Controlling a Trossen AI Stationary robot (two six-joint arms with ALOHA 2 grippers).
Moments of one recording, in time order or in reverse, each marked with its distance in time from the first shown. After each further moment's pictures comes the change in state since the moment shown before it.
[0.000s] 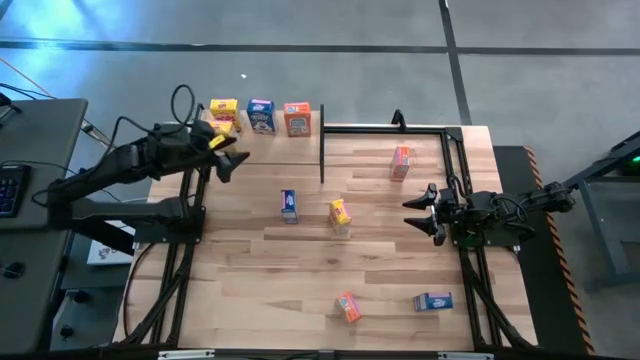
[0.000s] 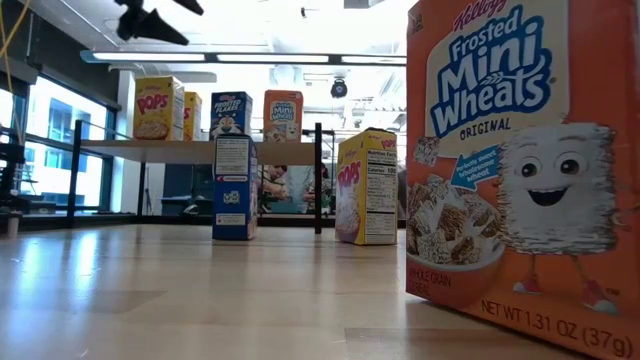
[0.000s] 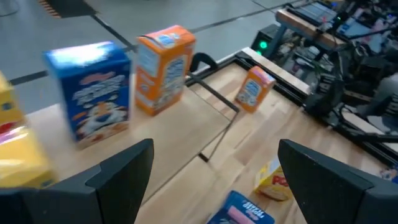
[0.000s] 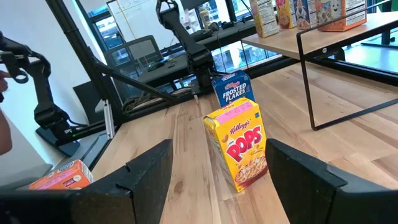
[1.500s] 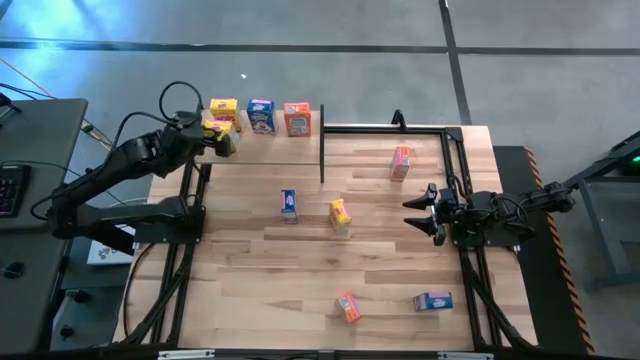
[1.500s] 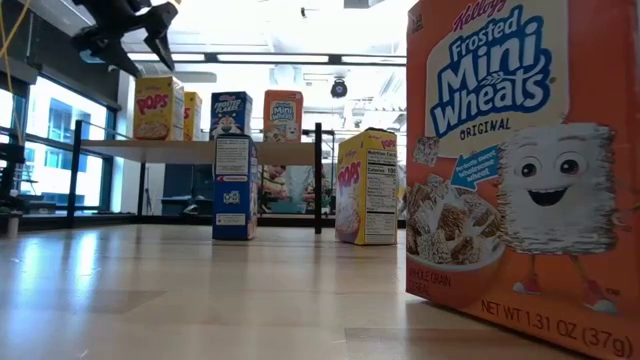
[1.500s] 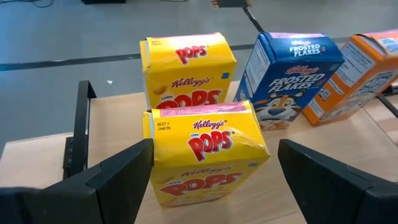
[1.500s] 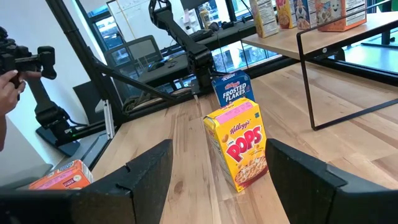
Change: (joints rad) left arm 0.195 0.045 0.001 -0.228 -0.370 -0.187; right arm 0.000 0.000 0.000 0.000 0.000 0.000
